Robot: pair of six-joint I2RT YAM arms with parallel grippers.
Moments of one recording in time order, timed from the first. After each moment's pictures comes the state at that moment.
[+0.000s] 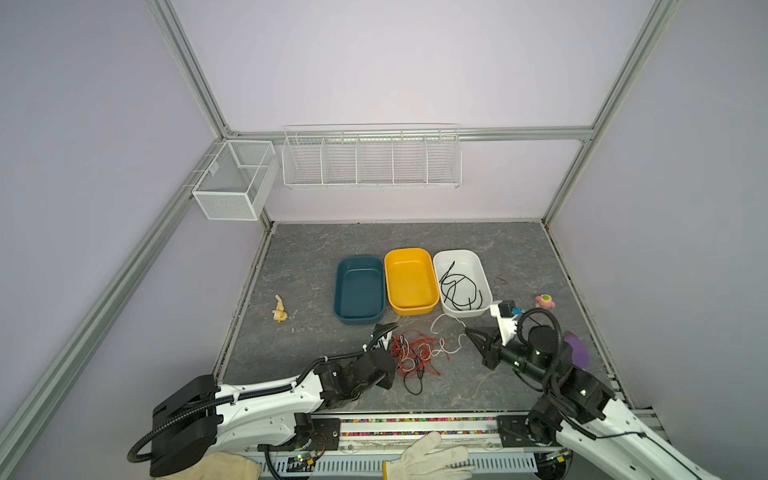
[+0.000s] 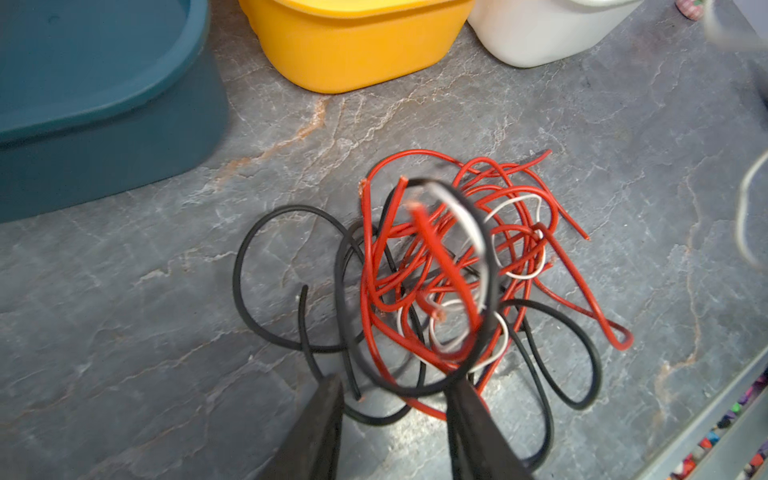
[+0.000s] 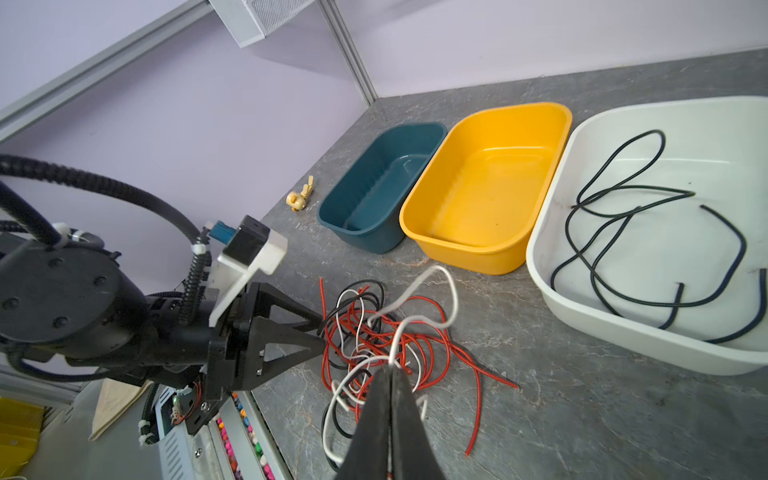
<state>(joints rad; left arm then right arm) -1.20 1.06 0.41 -0.17 -0.33 -0.69 0.73 0.44 0.46 -0.32 -0.14 0.42</state>
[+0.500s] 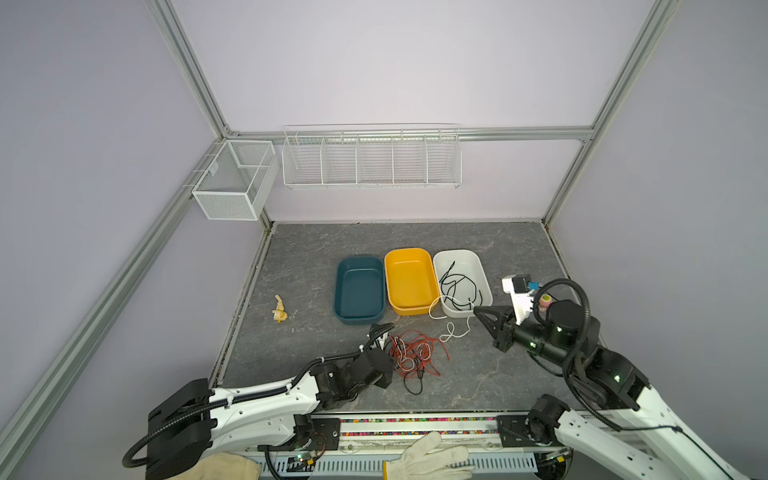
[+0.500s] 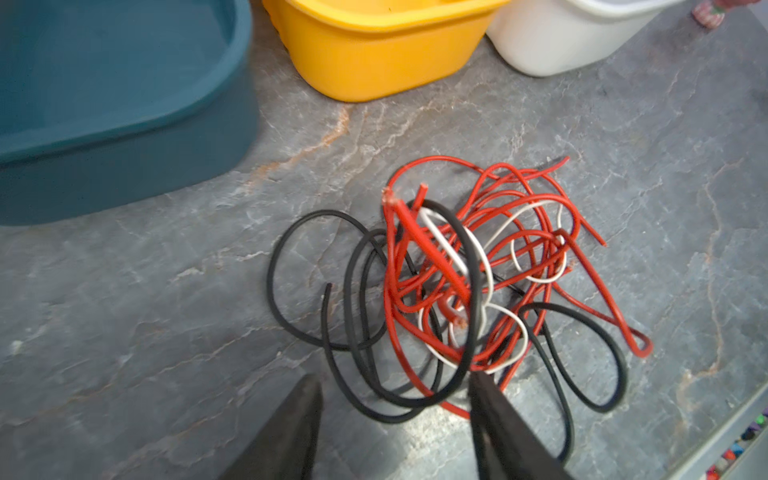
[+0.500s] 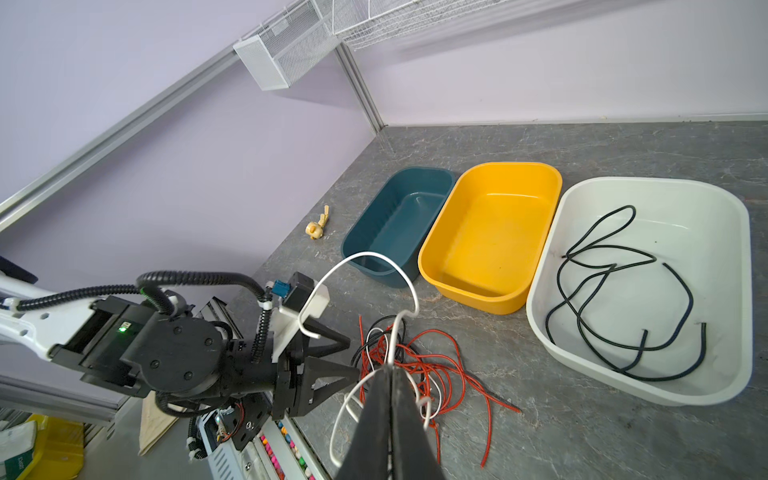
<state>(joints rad) -1.19 0.98 0.40 -0.23 -0.37 -0.68 0.72 0.66 0.87 -0.55 -0.14 0.41</state>
